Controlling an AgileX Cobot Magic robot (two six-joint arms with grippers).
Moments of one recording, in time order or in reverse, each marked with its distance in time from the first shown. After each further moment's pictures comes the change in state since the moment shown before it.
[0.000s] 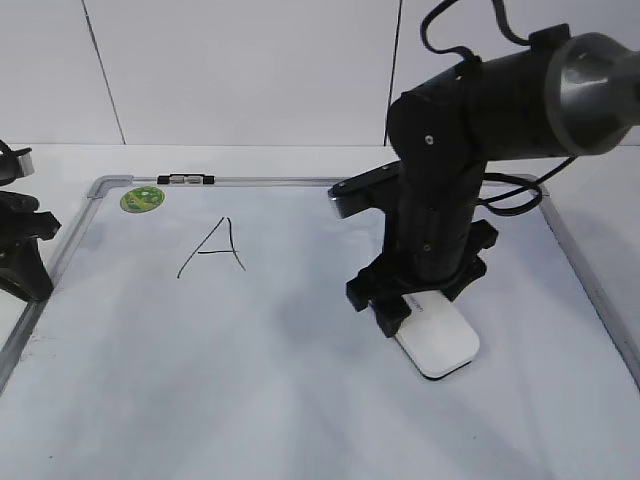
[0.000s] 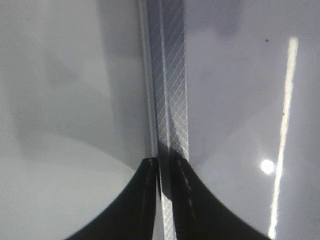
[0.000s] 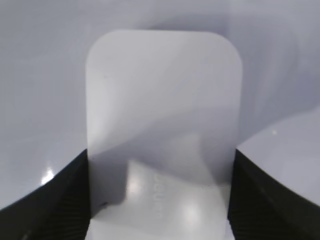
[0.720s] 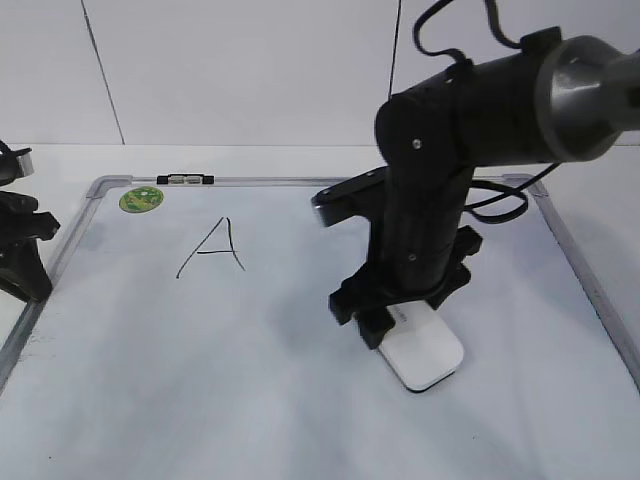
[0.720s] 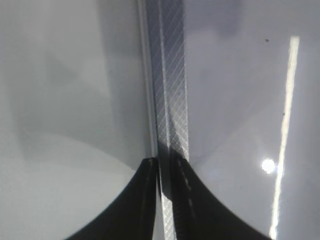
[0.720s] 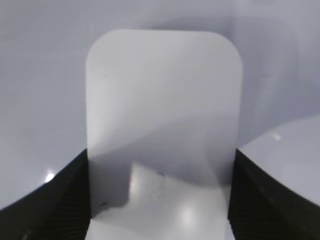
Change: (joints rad) left arm 0.000 0.000 0.000 0.004 0.000 0.000; right arm 0.015 0.000 -0.002 0.044 -0.001 -0.038
